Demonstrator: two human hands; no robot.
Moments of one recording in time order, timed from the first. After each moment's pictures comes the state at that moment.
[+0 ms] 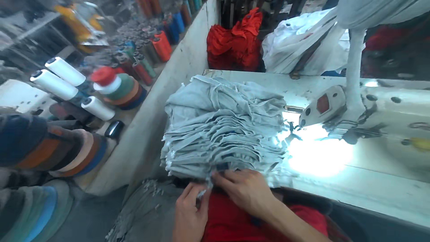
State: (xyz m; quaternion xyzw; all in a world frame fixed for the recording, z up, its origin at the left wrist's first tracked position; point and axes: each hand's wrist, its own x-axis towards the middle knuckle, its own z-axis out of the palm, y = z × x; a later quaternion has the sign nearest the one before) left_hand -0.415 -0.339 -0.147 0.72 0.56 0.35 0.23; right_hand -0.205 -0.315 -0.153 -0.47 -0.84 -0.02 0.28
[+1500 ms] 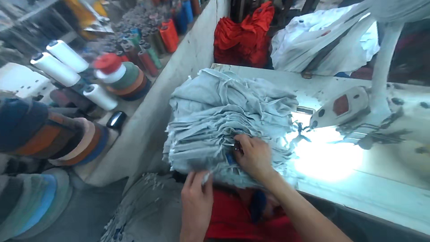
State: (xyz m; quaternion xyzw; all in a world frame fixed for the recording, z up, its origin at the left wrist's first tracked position) left_hand -0.391 -0.322 -0.152 0.69 0.61 0.38 0.10; right_hand -0.189 -0.243 -0.165 -0.56 -0.74 -0.10 0.37
